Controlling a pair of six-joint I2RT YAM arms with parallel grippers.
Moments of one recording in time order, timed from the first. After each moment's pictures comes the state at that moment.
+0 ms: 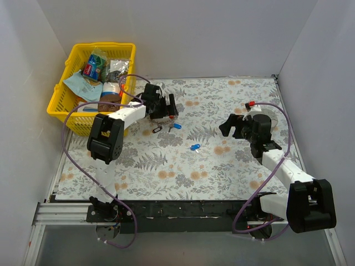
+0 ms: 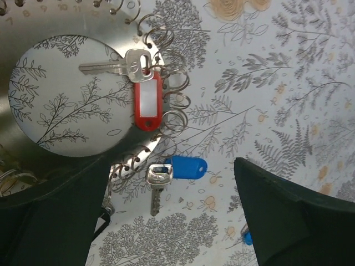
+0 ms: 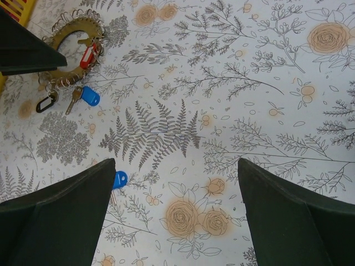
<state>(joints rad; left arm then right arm) -0.38 2.04 1.50 -0.23 0.24 -0.46 0.17 1.16 0.57 0.19 -0.26 0.31</state>
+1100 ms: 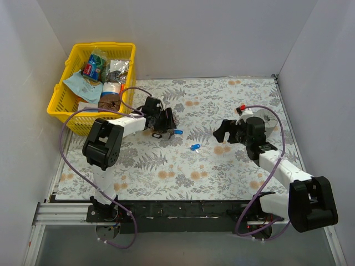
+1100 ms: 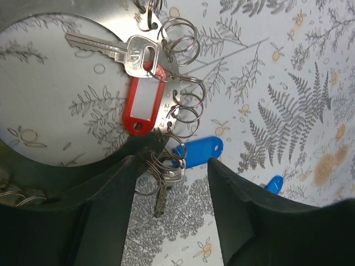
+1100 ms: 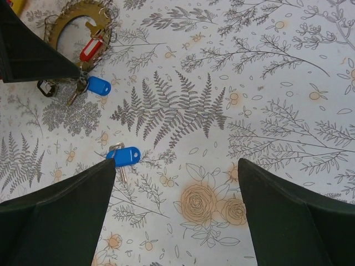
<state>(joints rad) -0.43 1.97 1.25 -0.10 0.26 -0.47 0.24 1.17 0.54 0.17 -0.28 0.28</state>
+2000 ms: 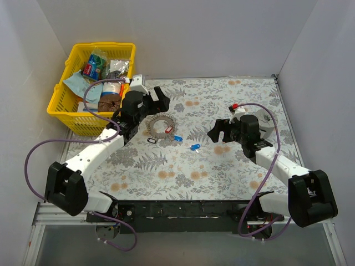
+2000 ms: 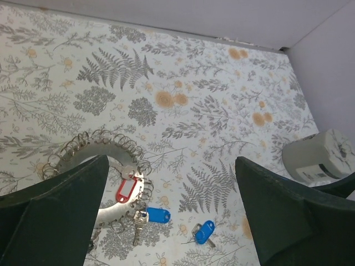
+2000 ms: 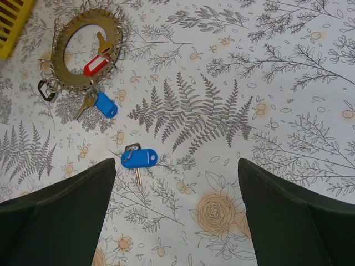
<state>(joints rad) -0.49 1.35 1.07 0.05 -0.12 -0.50 0.32 1.23 0.59 0.17 -0.28 0.26</state>
